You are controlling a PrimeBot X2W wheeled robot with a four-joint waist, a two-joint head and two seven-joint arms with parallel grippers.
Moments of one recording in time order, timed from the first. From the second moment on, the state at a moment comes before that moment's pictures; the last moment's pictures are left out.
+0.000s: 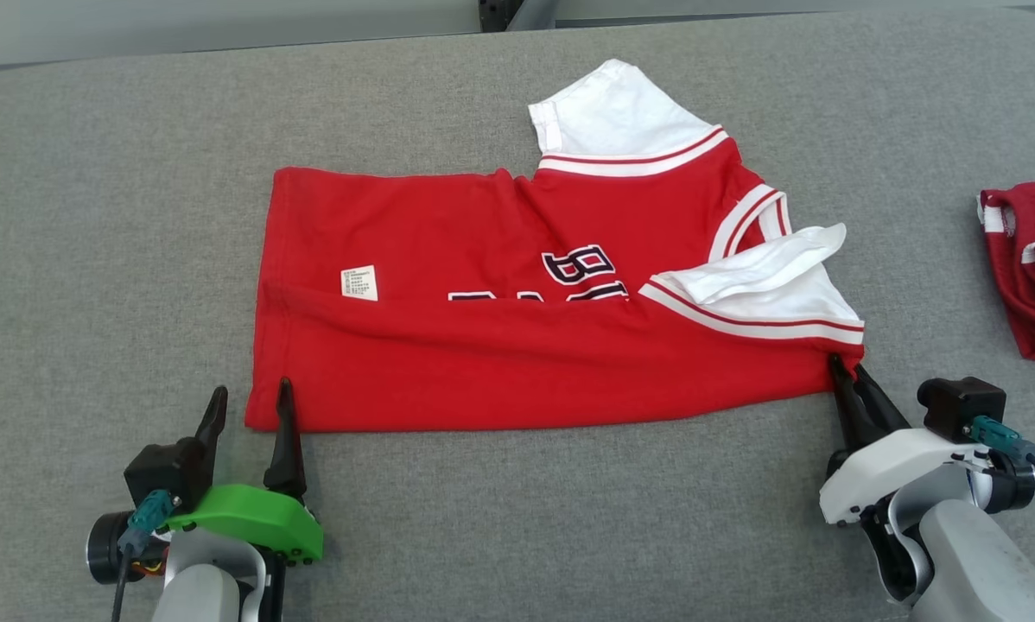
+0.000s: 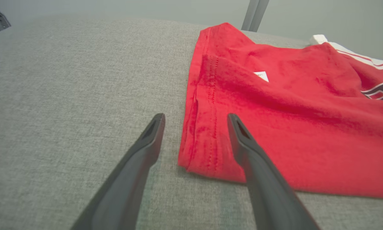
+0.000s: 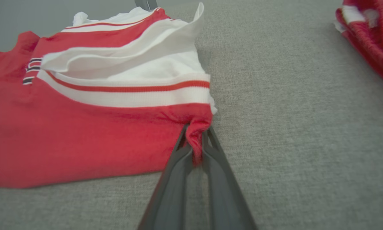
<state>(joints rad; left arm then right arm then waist) -0.22 0.05 -0.01 0.49 -0.23 -0.08 -0.26 -0.29 -0.21 0.13 0.60 0.39 0.13 -0.26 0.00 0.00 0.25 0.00</state>
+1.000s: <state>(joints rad) -0.03 0.05 0.04 0.66 -0.28 -0.11 -0.27 -0.14 -0.17 0.14 0.64 0.41 0.13 -0.26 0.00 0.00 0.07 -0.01</state>
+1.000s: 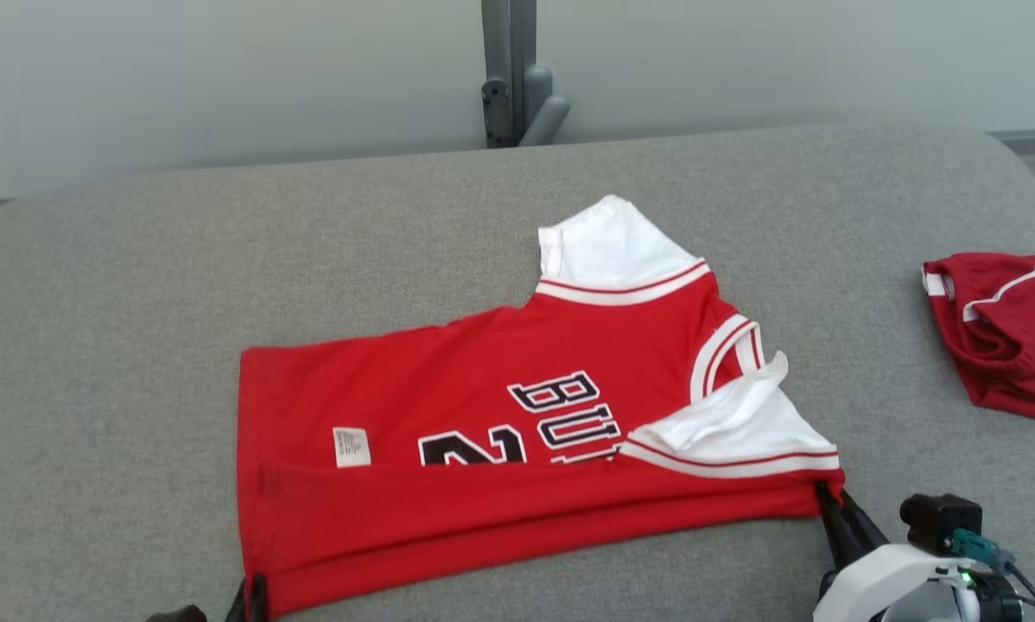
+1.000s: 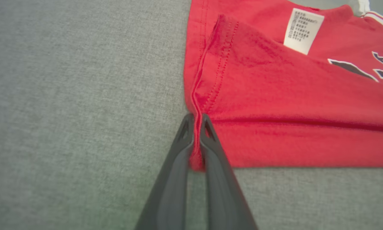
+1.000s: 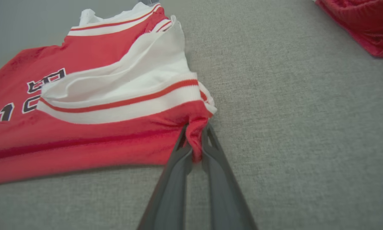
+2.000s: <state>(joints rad) -0.36 0.08 0.03 0.67 -0.18 -0.10 -0.26 -0.33 -0.21 0.14 0.48 0.36 0.13 -0.26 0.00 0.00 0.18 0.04</state>
